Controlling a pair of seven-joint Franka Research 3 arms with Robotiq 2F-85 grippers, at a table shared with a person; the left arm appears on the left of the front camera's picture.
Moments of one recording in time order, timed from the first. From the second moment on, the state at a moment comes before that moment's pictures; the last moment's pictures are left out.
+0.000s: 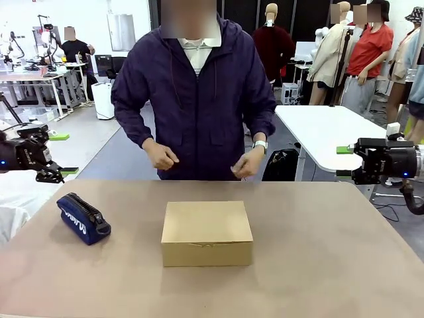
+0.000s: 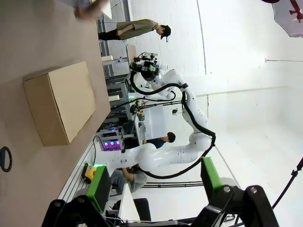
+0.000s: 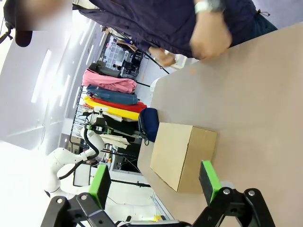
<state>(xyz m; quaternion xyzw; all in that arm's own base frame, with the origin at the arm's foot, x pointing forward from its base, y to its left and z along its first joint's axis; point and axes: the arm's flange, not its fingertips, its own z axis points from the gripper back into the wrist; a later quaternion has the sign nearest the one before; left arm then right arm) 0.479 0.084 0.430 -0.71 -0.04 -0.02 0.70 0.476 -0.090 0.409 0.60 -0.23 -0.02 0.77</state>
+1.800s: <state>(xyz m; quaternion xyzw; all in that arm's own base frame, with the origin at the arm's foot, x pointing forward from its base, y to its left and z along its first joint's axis) 0.479 0.084 0.430 -0.71 -0.04 -0.02 0.70 0.476 -0.090 0.409 0.60 -0.23 -0.02 0.77</state>
